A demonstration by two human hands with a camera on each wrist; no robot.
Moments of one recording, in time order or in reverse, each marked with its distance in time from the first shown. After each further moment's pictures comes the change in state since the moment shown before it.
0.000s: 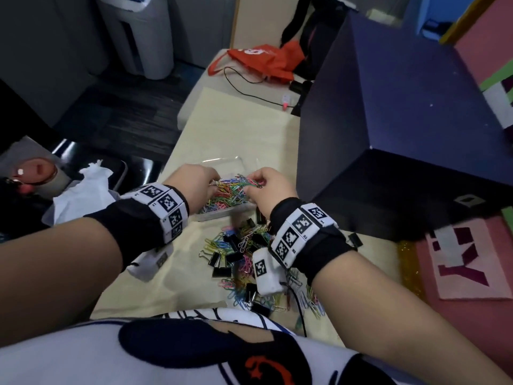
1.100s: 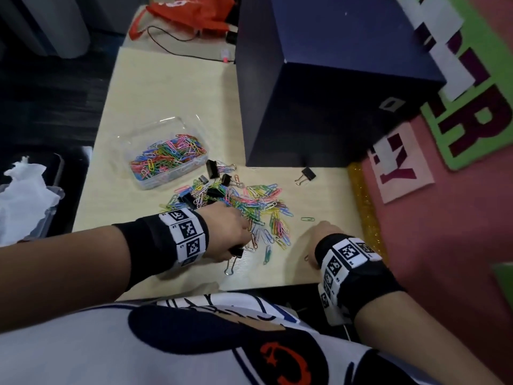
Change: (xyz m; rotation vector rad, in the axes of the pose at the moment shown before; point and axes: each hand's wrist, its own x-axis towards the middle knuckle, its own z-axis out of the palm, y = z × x) left_hand -0.085 0.118 0.069 0.606 -0.511 0.977; right_hand -0.144 0.164 -0.047 -0.796 -0.504 0.674
